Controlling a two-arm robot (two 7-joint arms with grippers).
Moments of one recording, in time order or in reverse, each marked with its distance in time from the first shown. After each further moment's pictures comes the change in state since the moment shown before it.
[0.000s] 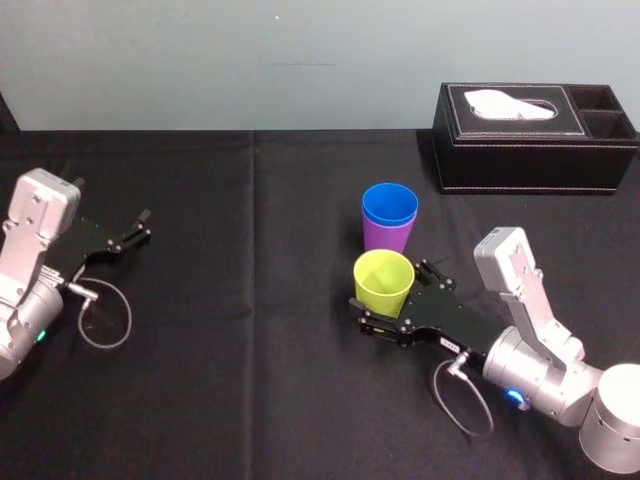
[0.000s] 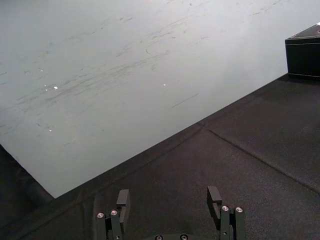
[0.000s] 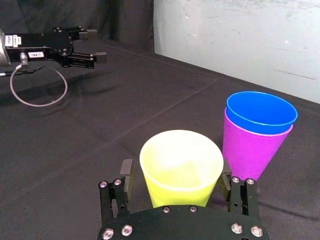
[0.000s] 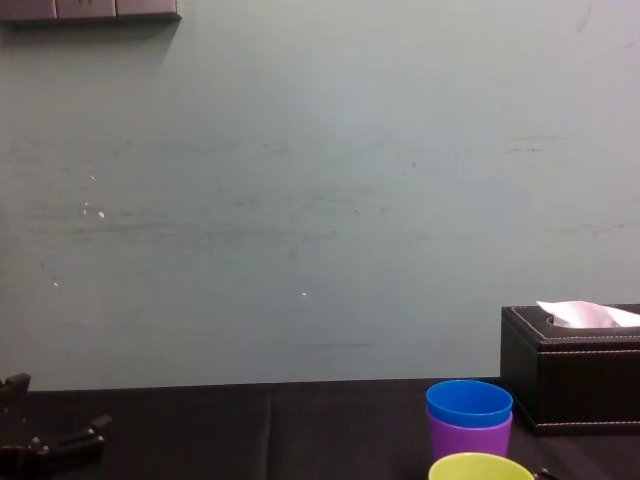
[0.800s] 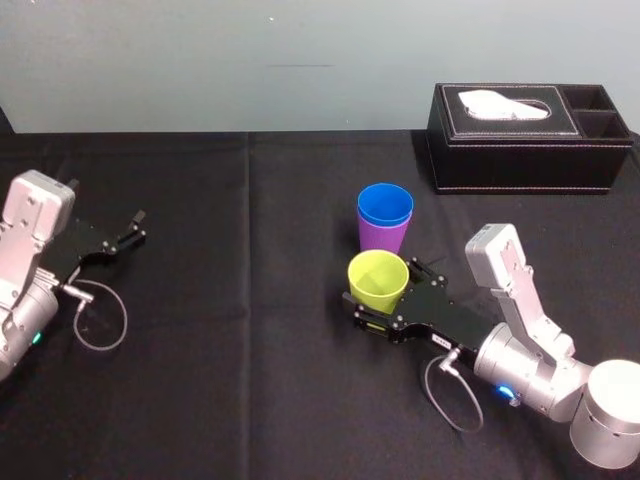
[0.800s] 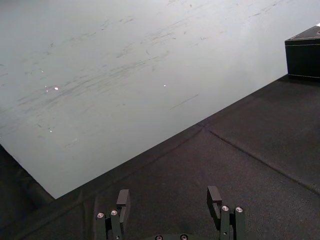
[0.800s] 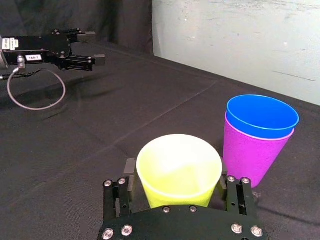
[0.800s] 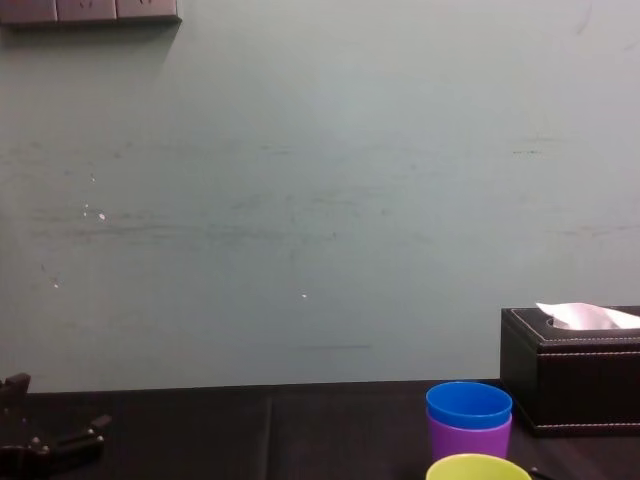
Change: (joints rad) left arm 0.000 0.000 0.000 0.000 0.000 0.000 0.000; right arm 0.013 -0.014 -0.006 0.017 0.001 -0.005 -0.004
